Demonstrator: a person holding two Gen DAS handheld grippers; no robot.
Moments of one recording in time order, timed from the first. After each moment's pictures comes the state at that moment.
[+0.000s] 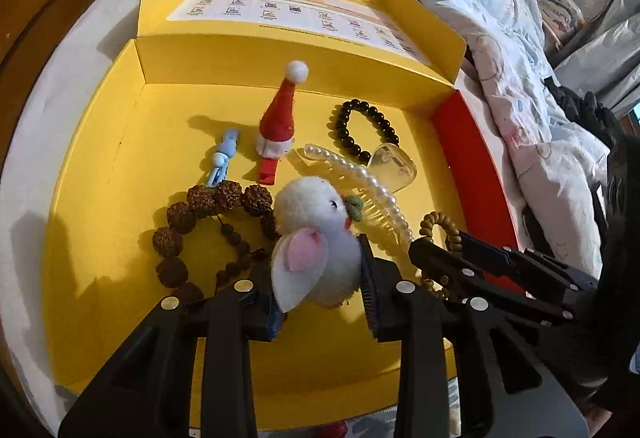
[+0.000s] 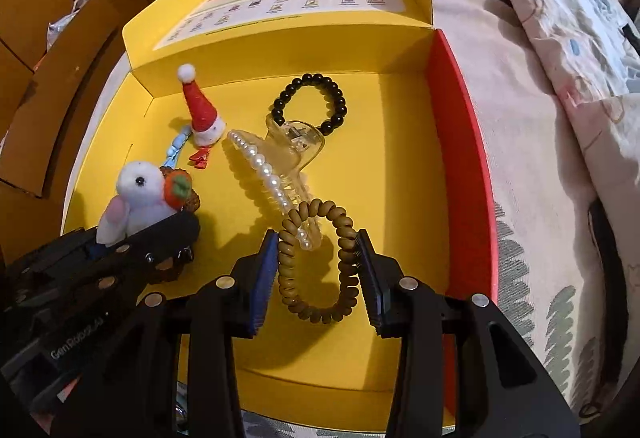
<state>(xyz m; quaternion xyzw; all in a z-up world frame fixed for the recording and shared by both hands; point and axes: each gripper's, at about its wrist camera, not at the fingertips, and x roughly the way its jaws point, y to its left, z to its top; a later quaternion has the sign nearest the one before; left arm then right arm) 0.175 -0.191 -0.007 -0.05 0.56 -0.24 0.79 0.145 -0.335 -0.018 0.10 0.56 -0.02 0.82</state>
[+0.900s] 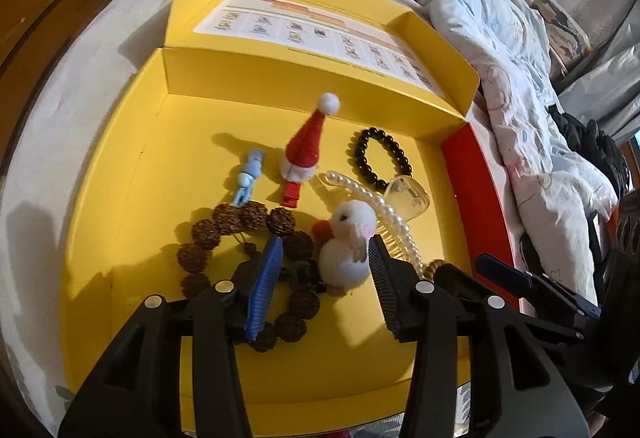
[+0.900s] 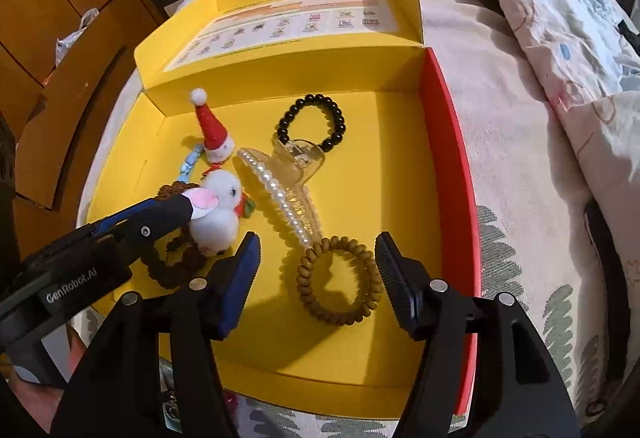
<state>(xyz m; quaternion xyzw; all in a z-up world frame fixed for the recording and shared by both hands) 0.186 -0.173 0.003 -0.08 0.55 -0.22 0.81 0.139 -0.341 -0.001 0.11 0.54 -0.02 0.84</state>
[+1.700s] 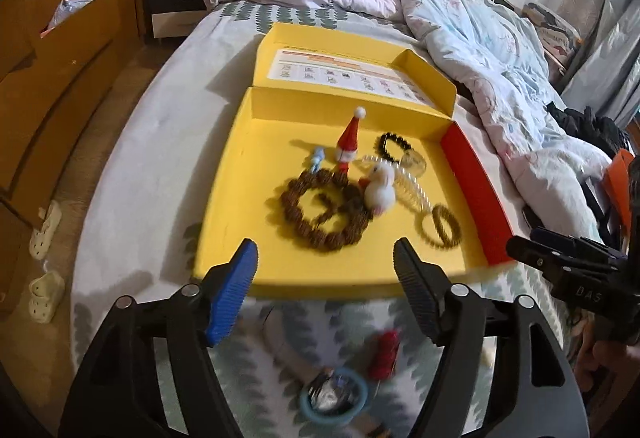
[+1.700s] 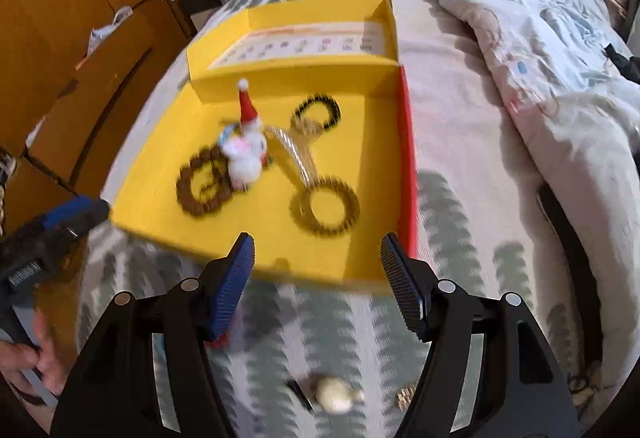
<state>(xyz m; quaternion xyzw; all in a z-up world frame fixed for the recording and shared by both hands) 0.085 -0.108 0.060 -0.03 0.47 -0.18 0.86 0.042 -0.342 0.048 0.07 0.50 0.00 0.86</state>
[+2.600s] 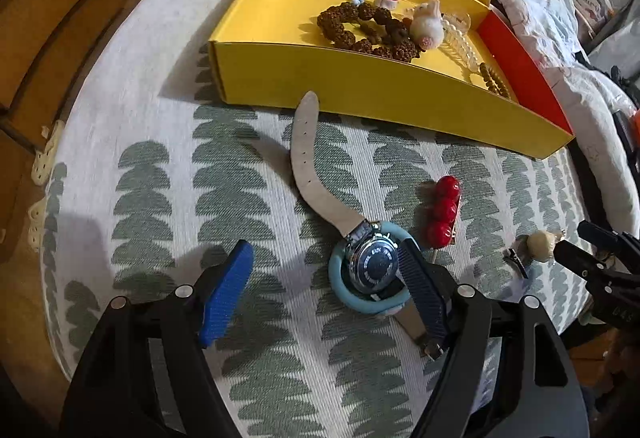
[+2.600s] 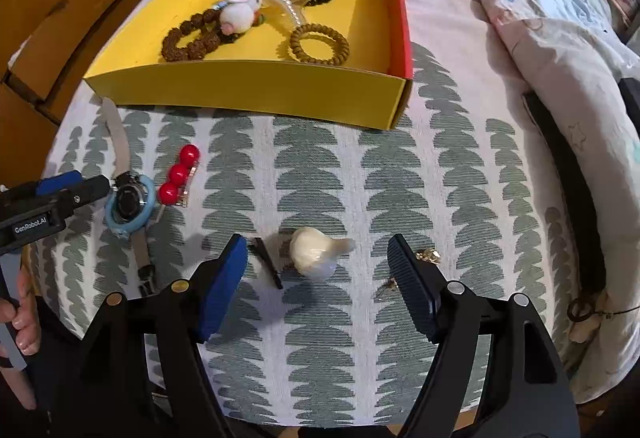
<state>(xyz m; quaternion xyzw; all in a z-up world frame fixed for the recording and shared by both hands) 0.028 -0.099 -0.032 -0.01 0.58 -0.15 0.80 -0.041 -0.322 -0.010 0.01 0.58 -0.01 0.81</state>
